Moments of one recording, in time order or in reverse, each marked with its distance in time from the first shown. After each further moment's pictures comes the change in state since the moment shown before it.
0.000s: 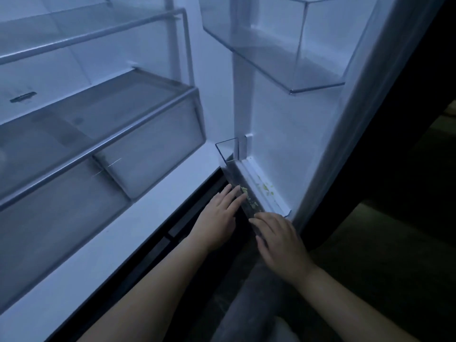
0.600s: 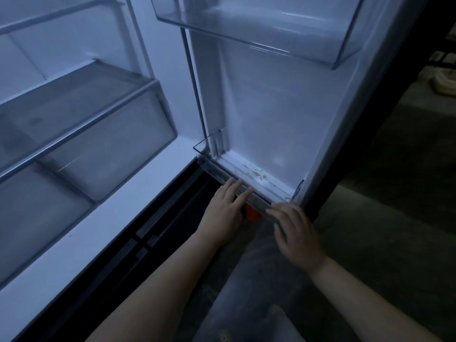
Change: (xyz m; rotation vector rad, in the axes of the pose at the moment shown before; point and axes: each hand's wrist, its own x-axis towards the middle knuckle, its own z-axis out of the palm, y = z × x) left_hand 0.071 0.082 0.034 -0.069 0.013 -0.042; right_hand -0.039 0.126 -0.022 0.036 0.127 0.016
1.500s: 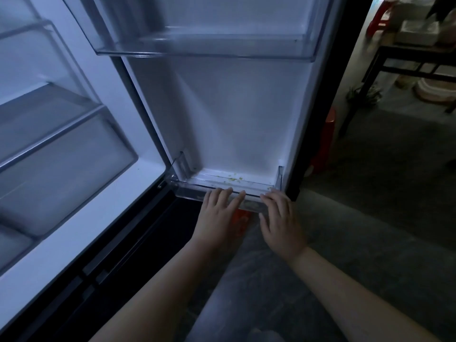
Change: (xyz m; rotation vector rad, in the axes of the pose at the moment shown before) left_hand 0.110 0.070 0.030 0.162 -0.051 -0.085; right_hand 0.047 0.124 -0.019 -0.072 0.095 0.152
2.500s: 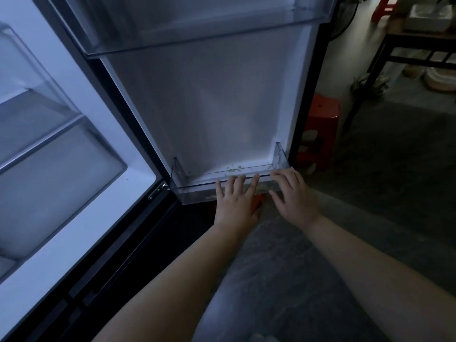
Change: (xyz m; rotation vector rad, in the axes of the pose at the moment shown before) left_hand 0.090 0.032 0.022 0.097 -0.165 -0.133; right_hand 0.081 0.087 0.004 -0.030 -0.073 -0.088
